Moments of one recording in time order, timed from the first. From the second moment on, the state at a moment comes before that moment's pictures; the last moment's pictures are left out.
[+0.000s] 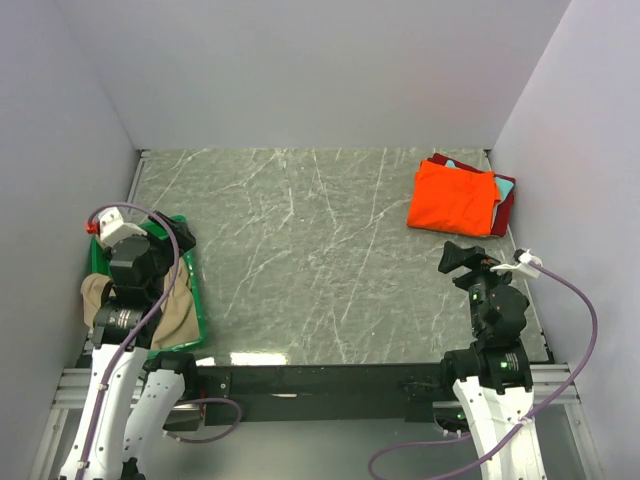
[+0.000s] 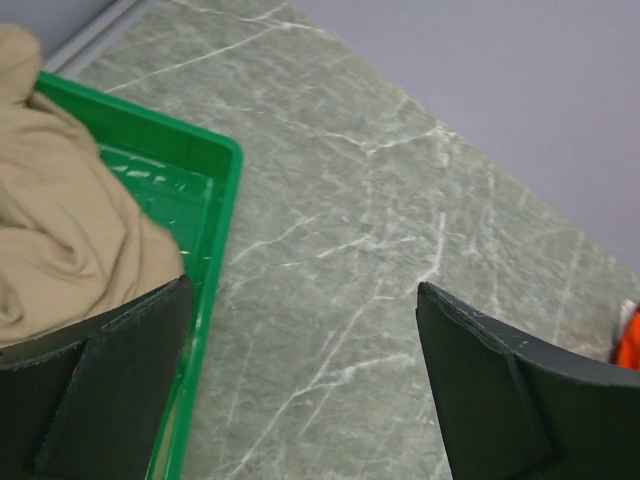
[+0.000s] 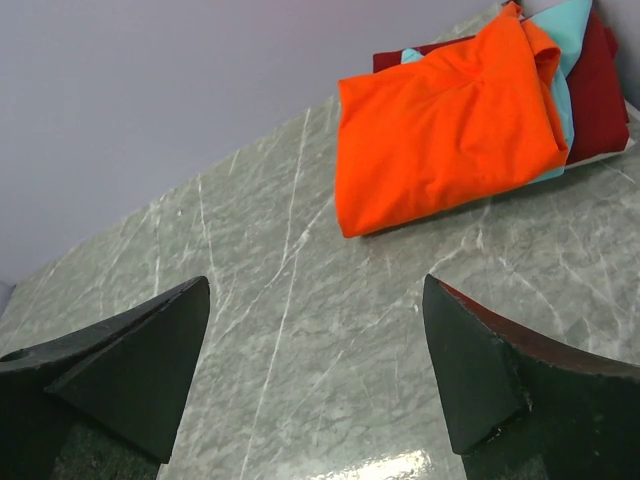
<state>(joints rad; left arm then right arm) -0.07 0.57 0.76 -0.46 -0.30 -0.59 0.06 0.19 0.45 -0.31 0.21 0.51</state>
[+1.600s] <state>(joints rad) 0.24 1.13 0.49 -0.23 -0.66 -0.89 0.06 0.27 0.50 -0.31 0.11 0.59</state>
